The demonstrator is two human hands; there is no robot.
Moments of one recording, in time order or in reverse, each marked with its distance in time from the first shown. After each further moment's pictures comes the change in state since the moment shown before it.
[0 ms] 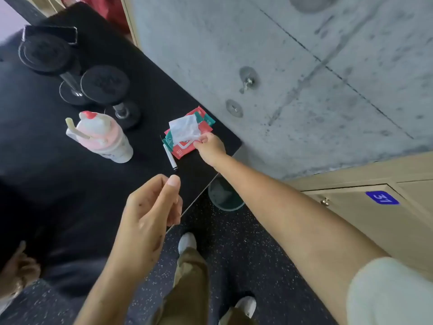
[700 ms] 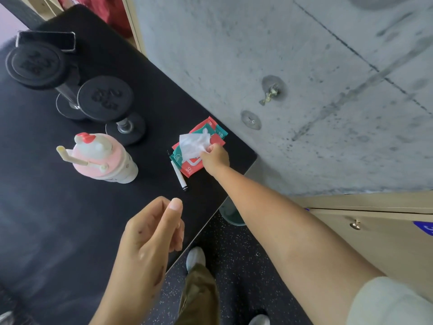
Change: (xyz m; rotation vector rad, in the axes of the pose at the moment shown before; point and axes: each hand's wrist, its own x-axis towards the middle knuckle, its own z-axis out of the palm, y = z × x) left_hand 0.059 -0.038 -0.028 0.033 0.016 -0.062; right_hand 0.078 0.008 0.052 -0.006 0.103 0.095
